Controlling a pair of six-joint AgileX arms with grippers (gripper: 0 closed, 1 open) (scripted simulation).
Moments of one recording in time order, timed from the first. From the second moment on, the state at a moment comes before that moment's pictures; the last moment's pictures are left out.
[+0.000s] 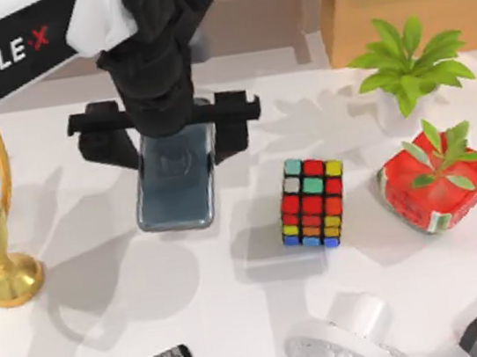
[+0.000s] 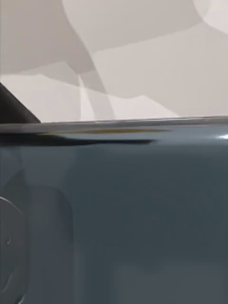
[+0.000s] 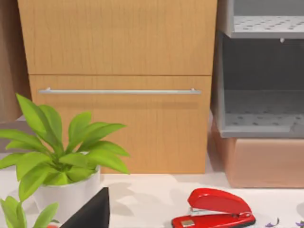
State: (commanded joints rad) left arm -0.58 2.00 1.69 -1.09 -0.07 -0.44; right arm 0.00 0.00 0.00 0.00 0.00 0.00
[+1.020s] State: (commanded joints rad) left arm -0.56 2.08 1.61 -0.95 -0.01 -0.51; right arm 0.00 0.00 0.00 0.00 0.00 0.00
